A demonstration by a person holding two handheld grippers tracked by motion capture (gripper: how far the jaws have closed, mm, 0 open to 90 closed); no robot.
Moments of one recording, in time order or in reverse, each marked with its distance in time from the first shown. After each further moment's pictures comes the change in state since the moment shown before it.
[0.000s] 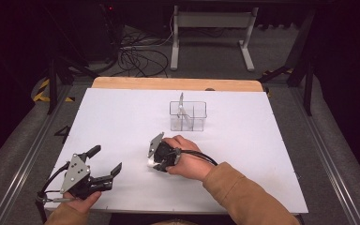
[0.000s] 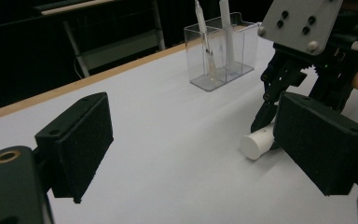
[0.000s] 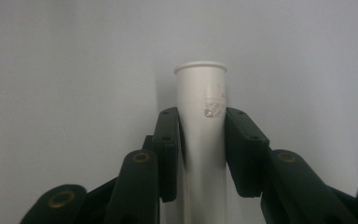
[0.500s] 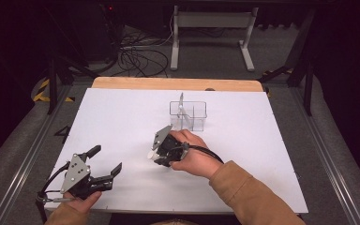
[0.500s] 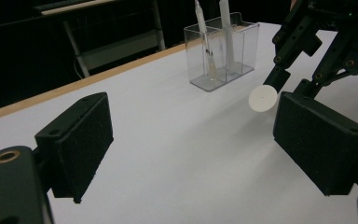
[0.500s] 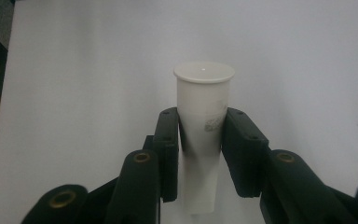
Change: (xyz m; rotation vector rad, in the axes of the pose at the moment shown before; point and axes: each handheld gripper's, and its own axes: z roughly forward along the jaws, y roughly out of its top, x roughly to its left) left arm 0.000 0.000 0.001 -0.002 0.001 0.002; right arm -0.004 0.002 -0.037 -0.091 -0.014 0.031
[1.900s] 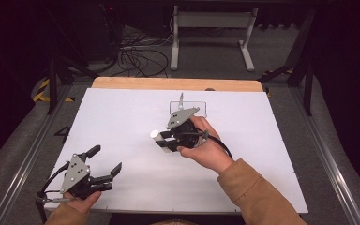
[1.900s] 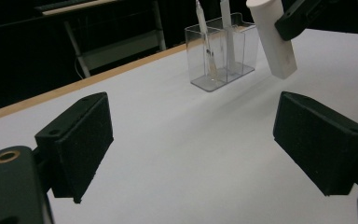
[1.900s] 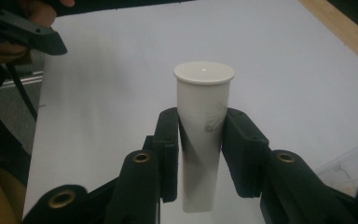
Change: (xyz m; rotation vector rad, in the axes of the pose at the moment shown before) left arm 0.001 0.000 -0.001 0.003 0.001 0.007; right arm -0.015 -0.002 -0.058 -0.298 -0.071 0.171
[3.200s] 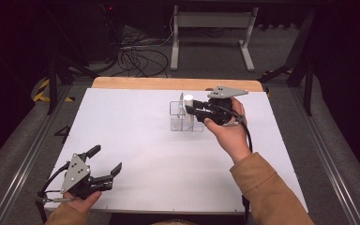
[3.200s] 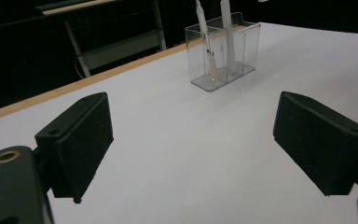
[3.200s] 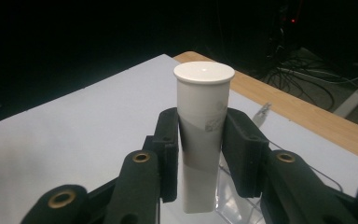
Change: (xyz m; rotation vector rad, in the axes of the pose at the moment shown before) left arm 0.000 0.000 0.000 0.000 0.004 0.002; right arm -0.057 -0.021 -0.070 -0.269 -0.297 0.298
